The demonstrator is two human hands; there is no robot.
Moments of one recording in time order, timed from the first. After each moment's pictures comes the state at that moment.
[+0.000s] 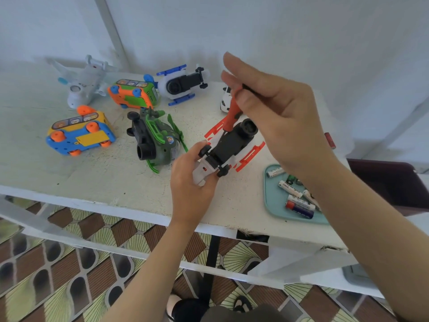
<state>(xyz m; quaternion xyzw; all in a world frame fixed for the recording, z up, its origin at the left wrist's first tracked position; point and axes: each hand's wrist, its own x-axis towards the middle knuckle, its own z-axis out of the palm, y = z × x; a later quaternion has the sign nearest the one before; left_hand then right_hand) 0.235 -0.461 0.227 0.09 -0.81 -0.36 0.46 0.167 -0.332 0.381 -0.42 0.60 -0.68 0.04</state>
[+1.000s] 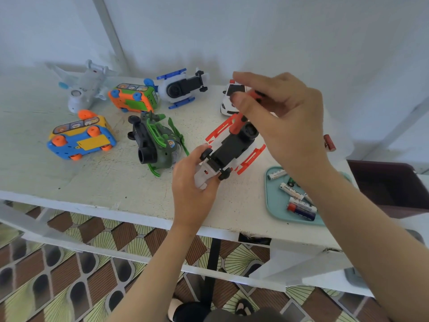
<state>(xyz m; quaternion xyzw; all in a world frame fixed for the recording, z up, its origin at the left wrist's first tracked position) 0.236 -0.461 0.229 0.09 -0.81 -0.37 0.45 0.163 -0.334 0.375 -0.34 0.69 -0.62 -0.11</state>
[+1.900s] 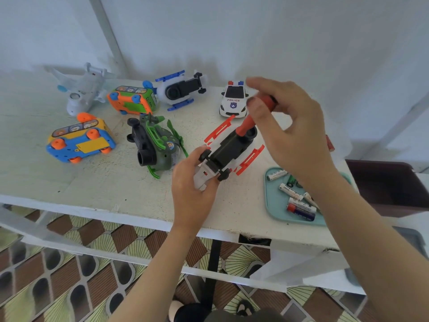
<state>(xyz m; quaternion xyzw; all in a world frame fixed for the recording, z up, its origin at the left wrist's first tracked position) 0.235 -0.462 0.226 0.09 -0.81 -0.36 0.45 0.153 -0.322 0.363 -0.36 0.74 -0.54 -0.16</state>
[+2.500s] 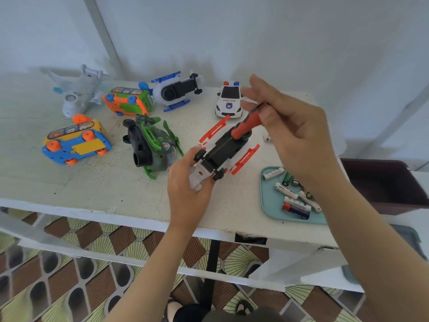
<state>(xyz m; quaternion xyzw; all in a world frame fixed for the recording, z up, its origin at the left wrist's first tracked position) 0.234 -0.462 0.226 0.10 -0.81 -0.36 0.45 0.160 -0.308 0.360 -0.39 0.67 -0.63 -0.06</state>
